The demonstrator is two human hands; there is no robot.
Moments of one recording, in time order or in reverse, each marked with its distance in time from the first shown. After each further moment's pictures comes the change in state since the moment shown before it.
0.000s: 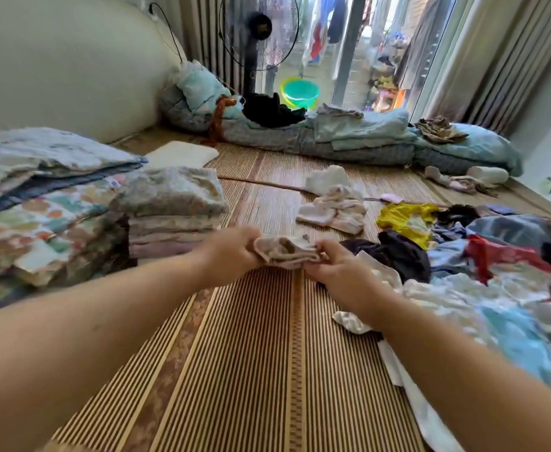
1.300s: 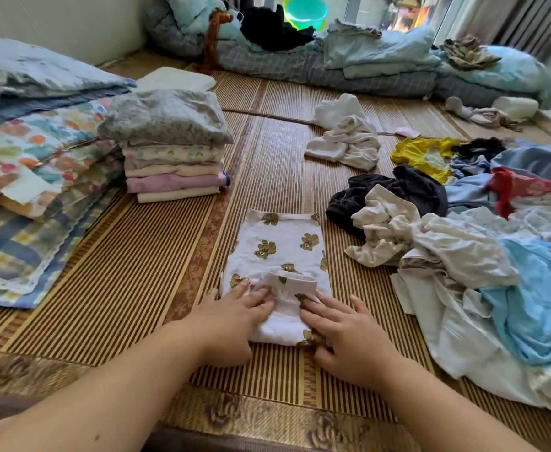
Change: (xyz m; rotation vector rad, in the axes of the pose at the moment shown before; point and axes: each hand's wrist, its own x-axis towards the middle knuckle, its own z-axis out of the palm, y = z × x) left_hand -0.107 -0.070 0.127 0.498 -0.600 -0.065; right_hand -0.090 0.147 0.062 -1.080 -0.290 -0.139
